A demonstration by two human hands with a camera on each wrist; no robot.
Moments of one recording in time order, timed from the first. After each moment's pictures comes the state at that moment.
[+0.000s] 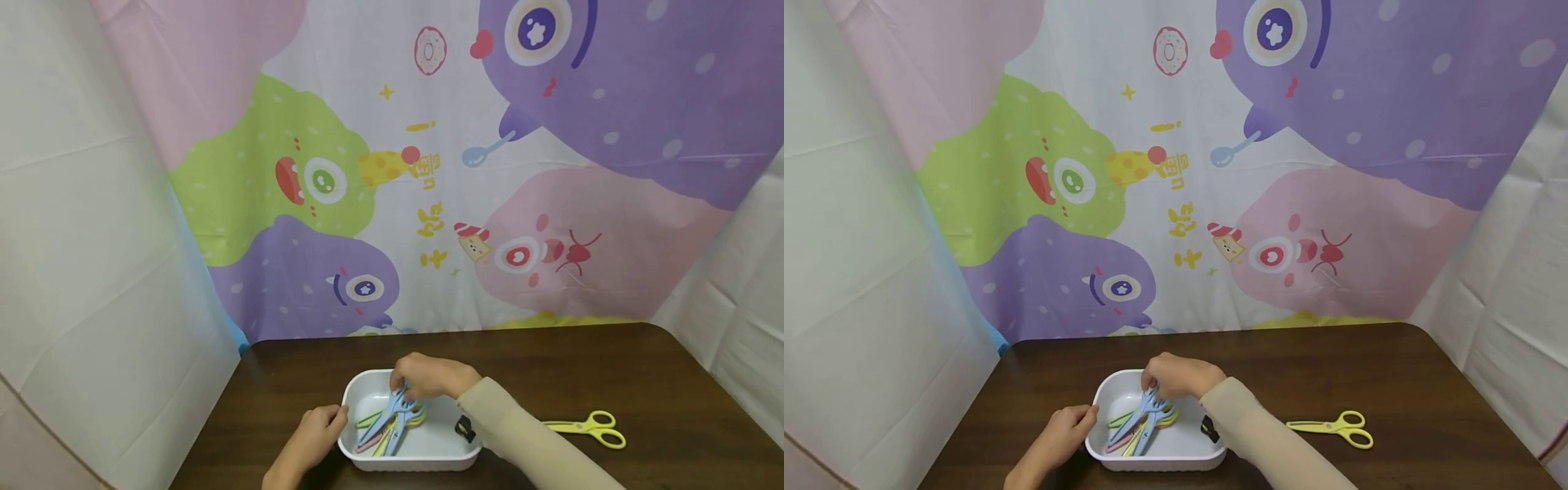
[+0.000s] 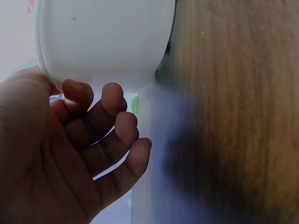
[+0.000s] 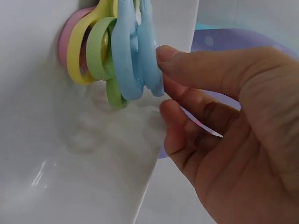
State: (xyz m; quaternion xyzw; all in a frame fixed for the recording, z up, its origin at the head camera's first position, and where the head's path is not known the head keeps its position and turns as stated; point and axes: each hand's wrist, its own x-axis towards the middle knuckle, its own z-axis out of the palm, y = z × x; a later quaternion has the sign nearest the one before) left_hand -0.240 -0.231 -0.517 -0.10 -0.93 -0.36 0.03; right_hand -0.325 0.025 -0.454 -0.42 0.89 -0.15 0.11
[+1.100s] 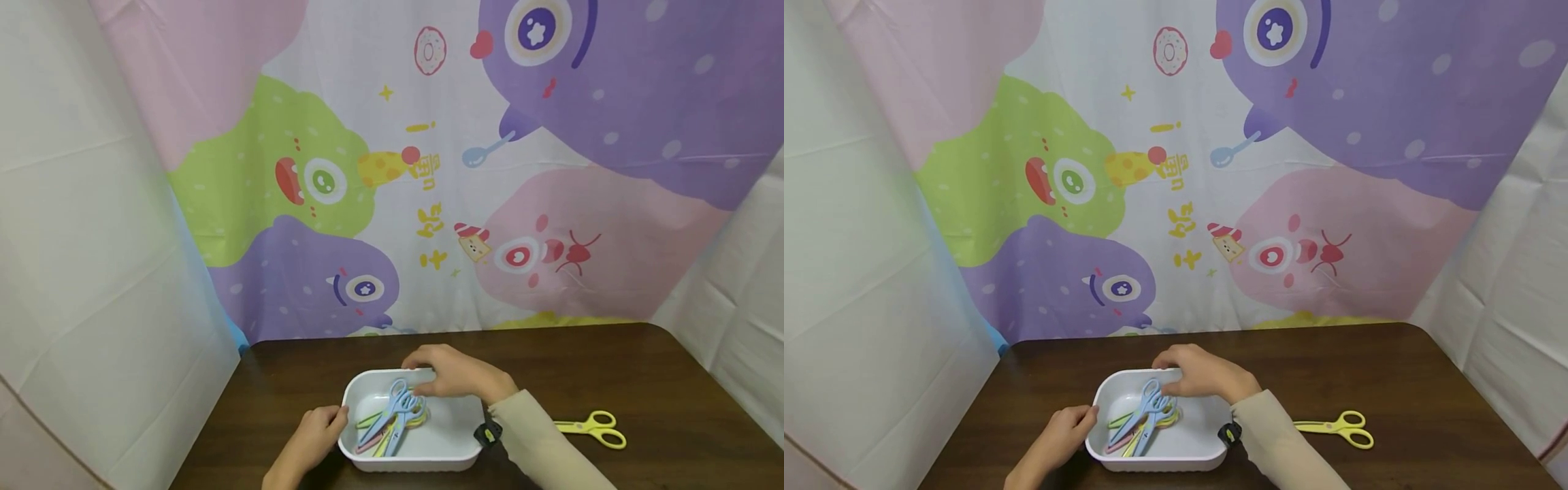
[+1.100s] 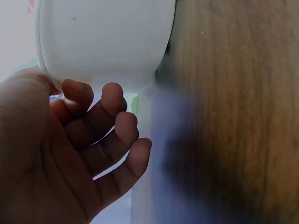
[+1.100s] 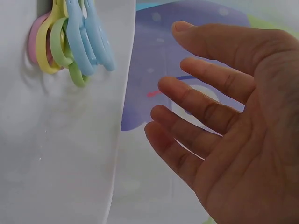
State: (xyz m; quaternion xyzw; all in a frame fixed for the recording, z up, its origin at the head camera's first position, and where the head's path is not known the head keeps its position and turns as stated) left_hand -0.239 -0.232 -0.514 -0.10 -0.93 -0.36 0.03; right_hand -0.313 0.069 -0.440 -0.42 0.87 -0.26 0.03
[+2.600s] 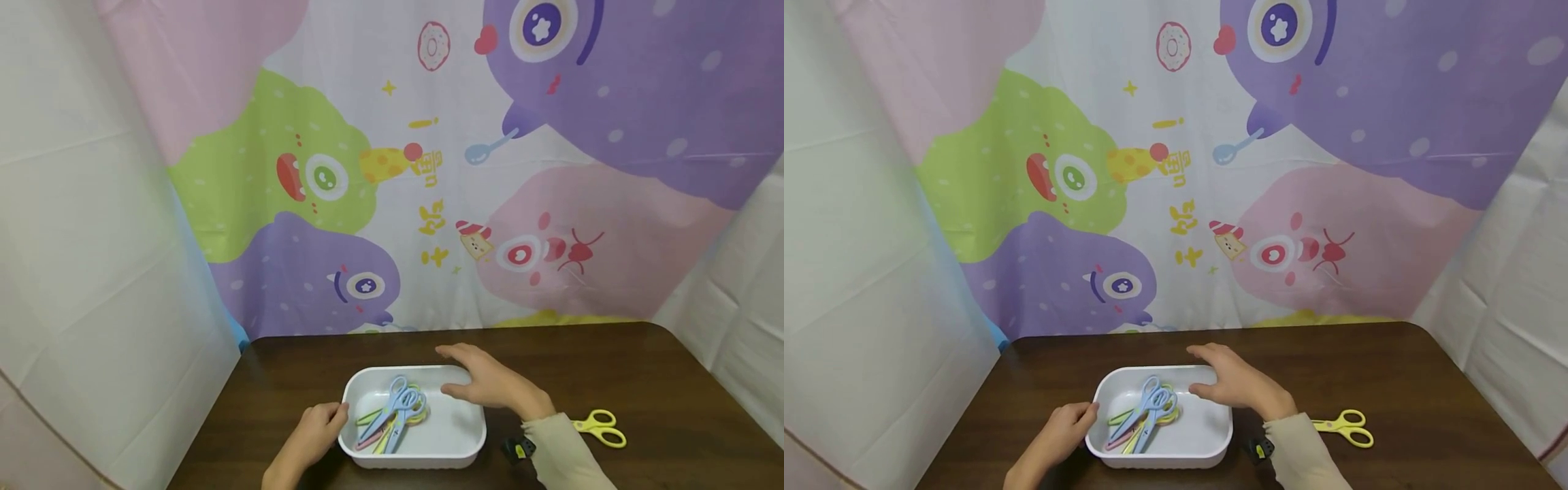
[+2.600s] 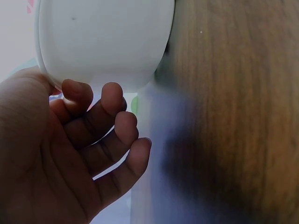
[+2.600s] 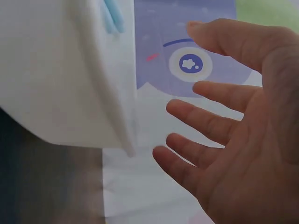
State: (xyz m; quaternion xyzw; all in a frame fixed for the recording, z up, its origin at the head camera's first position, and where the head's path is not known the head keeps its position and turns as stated) left_hand -0.241 -0.231 -0.516 -0.11 -0.93 -0.36 0.02; right_hand -0.294 0.122 -0.462 -0.33 0.89 -0.30 -0.01
